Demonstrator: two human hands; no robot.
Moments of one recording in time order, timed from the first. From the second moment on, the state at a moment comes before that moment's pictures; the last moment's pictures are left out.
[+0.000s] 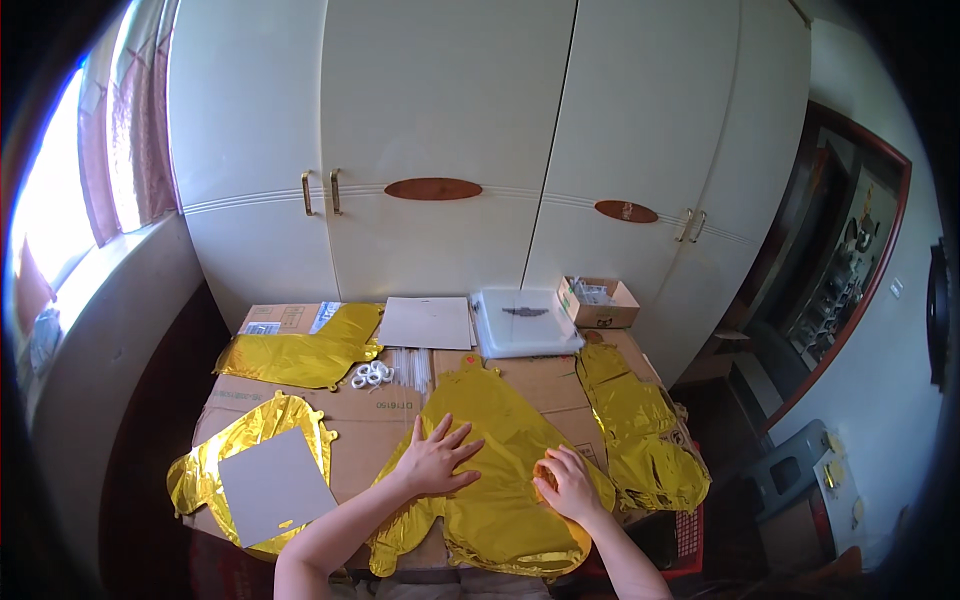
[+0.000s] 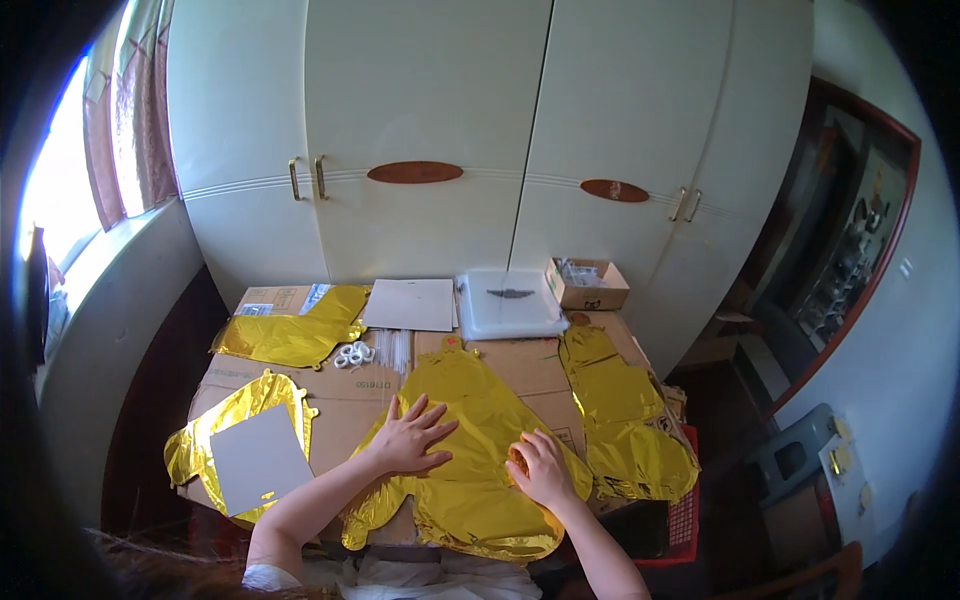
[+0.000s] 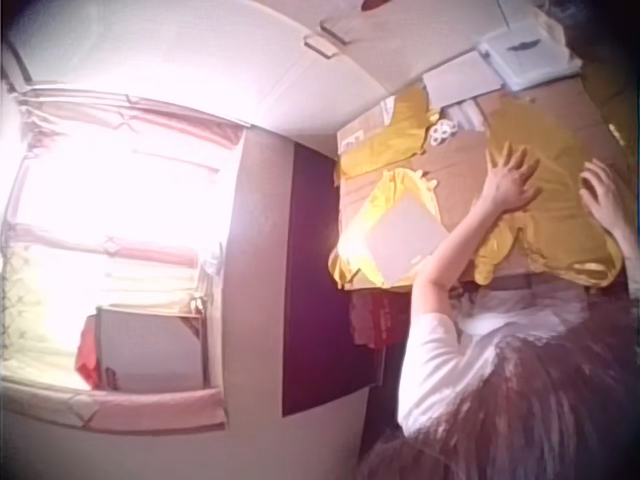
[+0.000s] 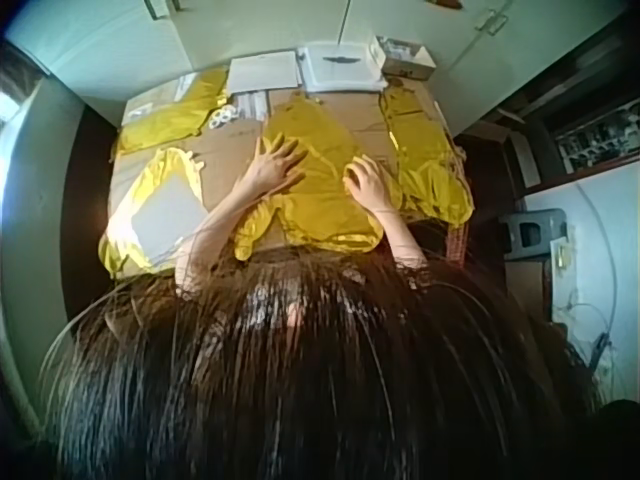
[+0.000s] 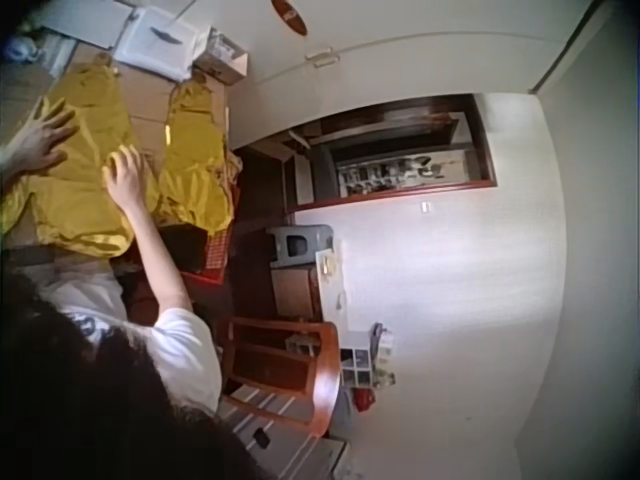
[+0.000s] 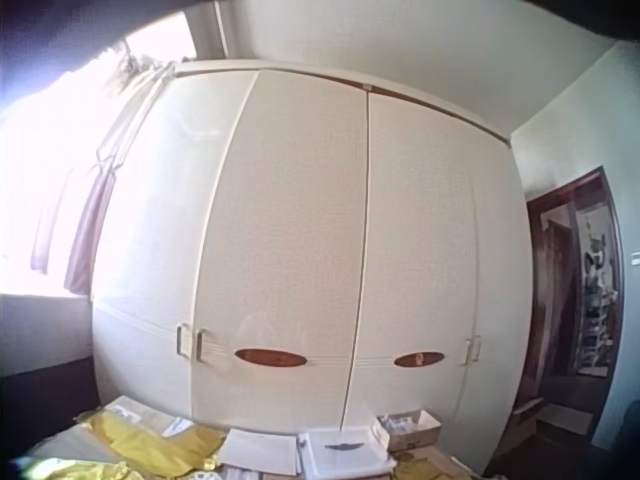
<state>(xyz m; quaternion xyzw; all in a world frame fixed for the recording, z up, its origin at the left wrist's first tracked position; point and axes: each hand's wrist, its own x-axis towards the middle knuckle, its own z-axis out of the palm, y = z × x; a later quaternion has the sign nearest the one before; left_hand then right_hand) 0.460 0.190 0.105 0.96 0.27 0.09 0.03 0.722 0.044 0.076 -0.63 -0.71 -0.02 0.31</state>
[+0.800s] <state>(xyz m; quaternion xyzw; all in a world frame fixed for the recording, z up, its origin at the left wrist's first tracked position) 0.230 0.404 0.099 0.82 0.52 0.20 0.12 0.579 0.219 0.162 -0.40 -0.88 0.10 0.23</state>
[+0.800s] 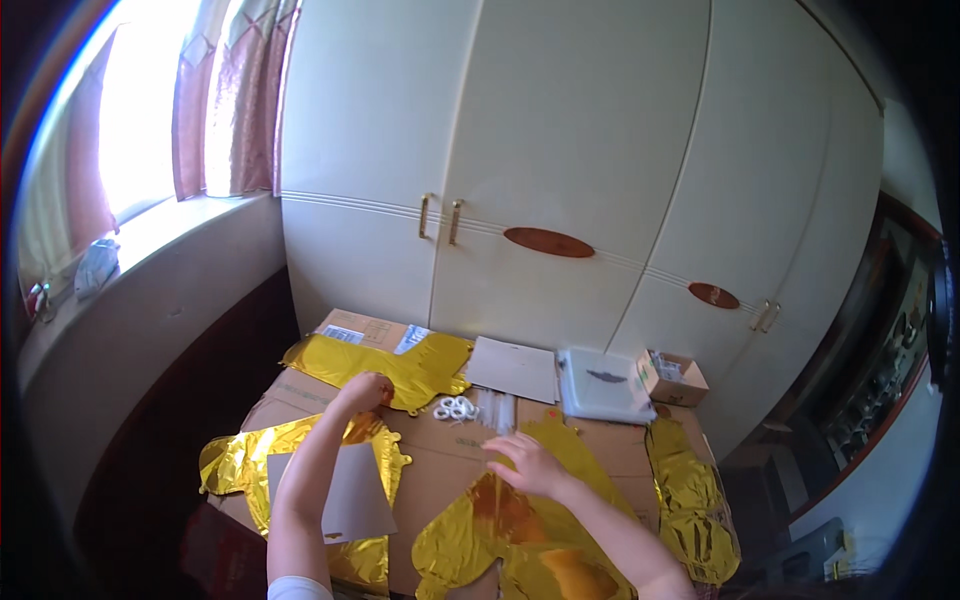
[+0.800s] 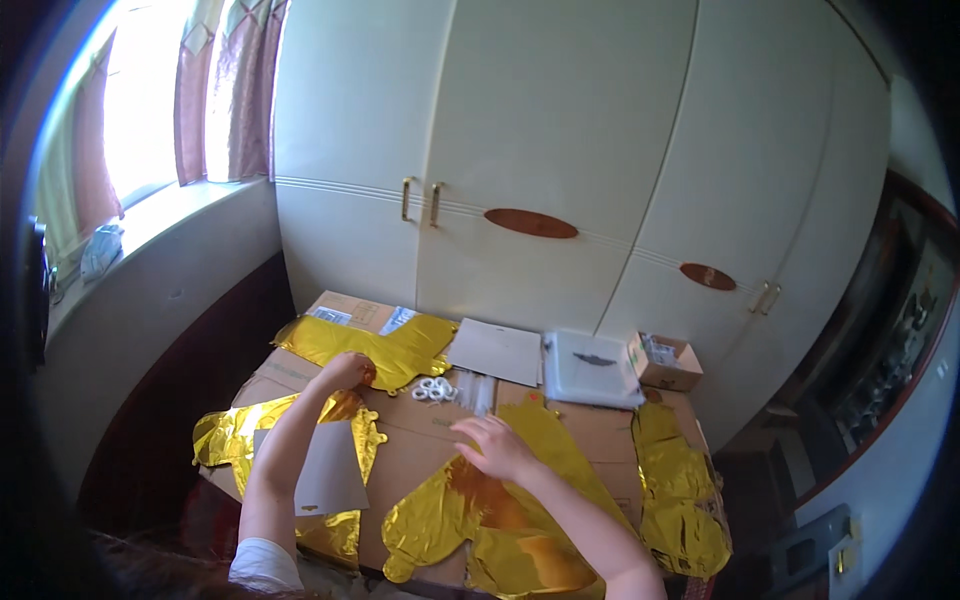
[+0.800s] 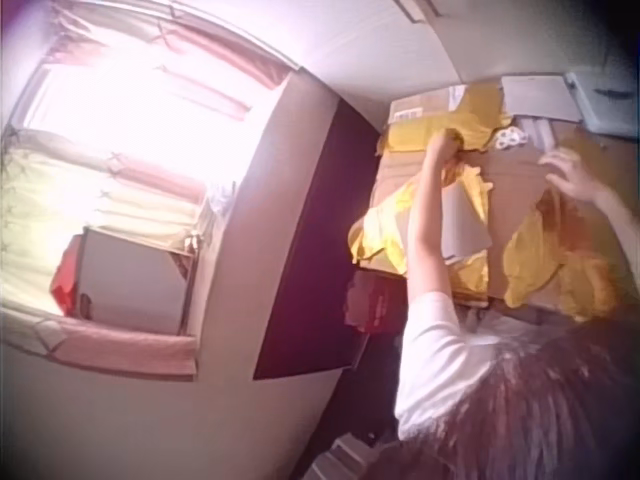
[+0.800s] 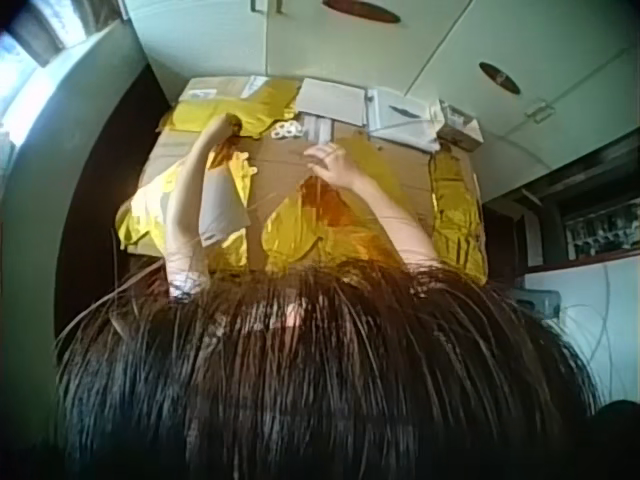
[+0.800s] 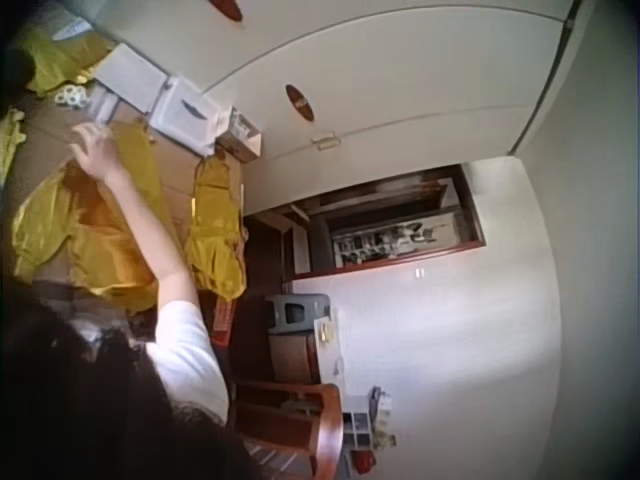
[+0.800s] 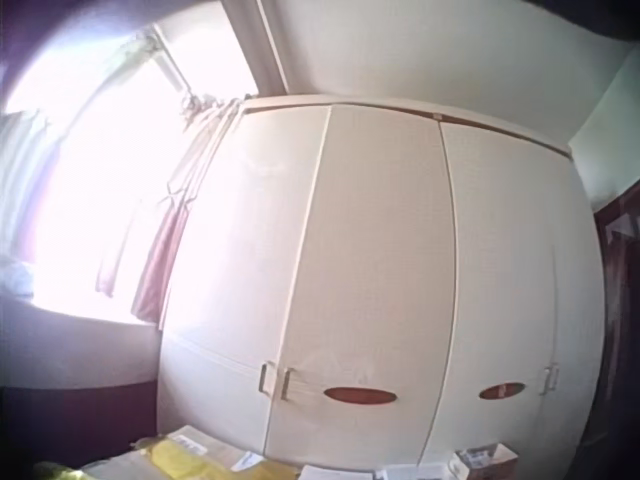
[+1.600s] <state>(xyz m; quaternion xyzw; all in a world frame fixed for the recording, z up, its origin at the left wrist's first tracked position) 0.214 0.412 0.095 0.84 0.41 0.26 0.24 0.444 0.431 0.100 -0.48 -0.85 0.16 0.15</state>
